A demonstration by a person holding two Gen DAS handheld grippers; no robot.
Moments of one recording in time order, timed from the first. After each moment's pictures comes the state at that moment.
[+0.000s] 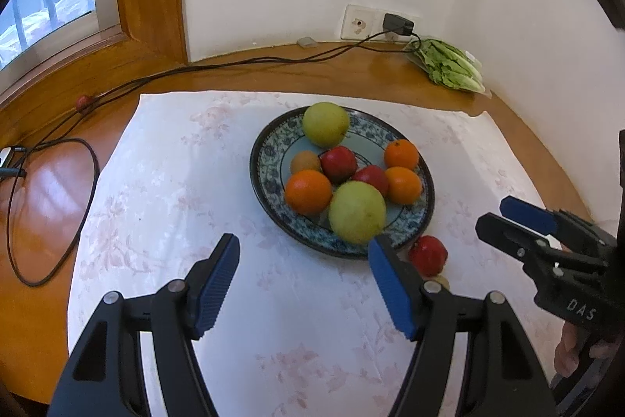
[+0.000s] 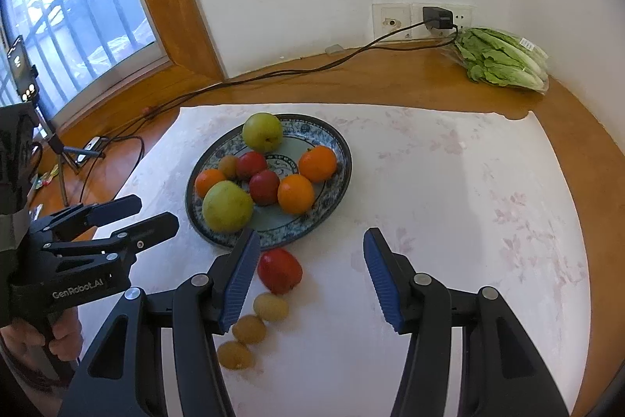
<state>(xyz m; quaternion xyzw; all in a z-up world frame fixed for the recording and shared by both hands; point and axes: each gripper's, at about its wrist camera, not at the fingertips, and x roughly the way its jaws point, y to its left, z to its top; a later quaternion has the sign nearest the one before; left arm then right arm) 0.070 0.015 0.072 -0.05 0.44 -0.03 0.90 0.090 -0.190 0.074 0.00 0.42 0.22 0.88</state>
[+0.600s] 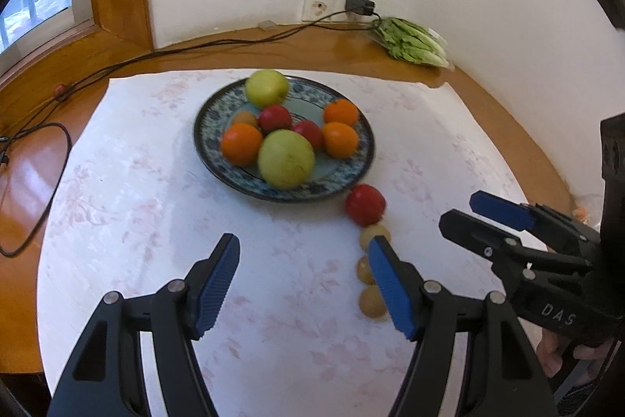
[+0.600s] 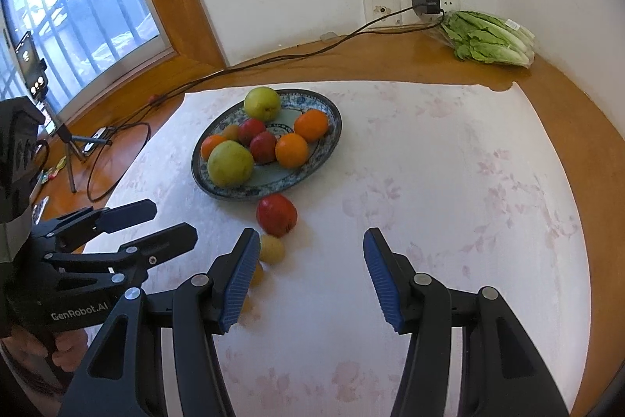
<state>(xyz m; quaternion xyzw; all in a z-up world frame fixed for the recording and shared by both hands) 0.035 -0.029 0.066 -0.05 0.46 -0.08 0.88 0.054 -0.212 0.067 0.01 0.43 0.22 0.88</state>
